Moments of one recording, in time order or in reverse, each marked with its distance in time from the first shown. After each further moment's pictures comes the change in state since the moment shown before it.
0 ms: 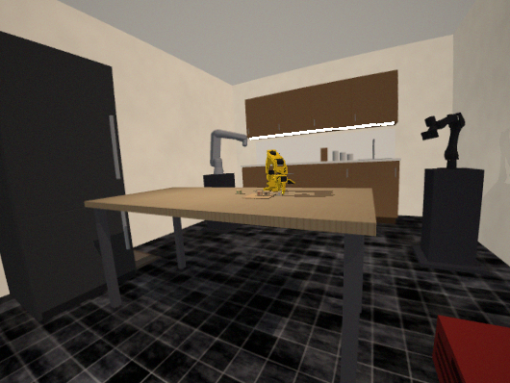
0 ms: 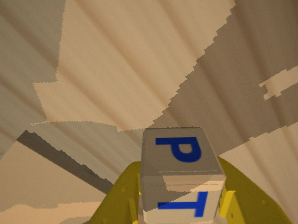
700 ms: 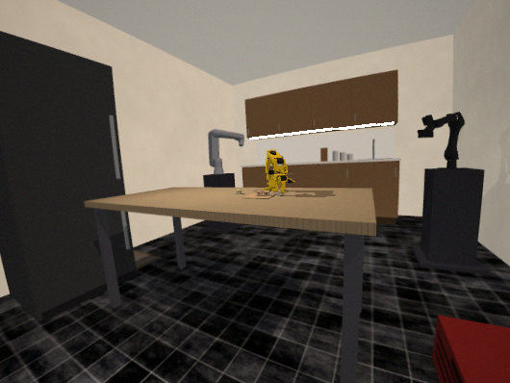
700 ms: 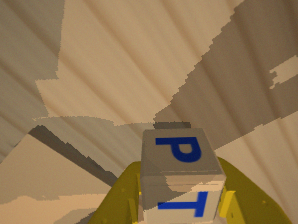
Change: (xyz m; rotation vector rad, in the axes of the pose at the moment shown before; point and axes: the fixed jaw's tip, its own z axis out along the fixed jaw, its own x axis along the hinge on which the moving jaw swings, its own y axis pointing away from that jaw) arm 0.000 0.001 -0.005 -0.010 -0.003 0.000
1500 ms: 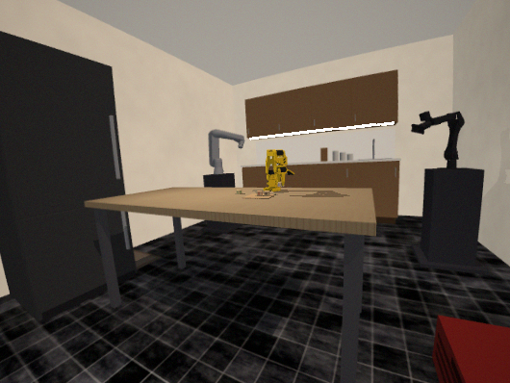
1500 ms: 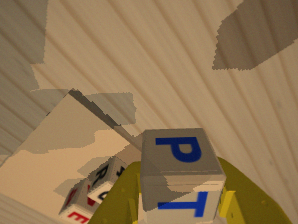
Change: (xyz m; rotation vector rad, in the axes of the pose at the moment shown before) arm 0.000 0.000 -0.043 0.000 0.000 0.000
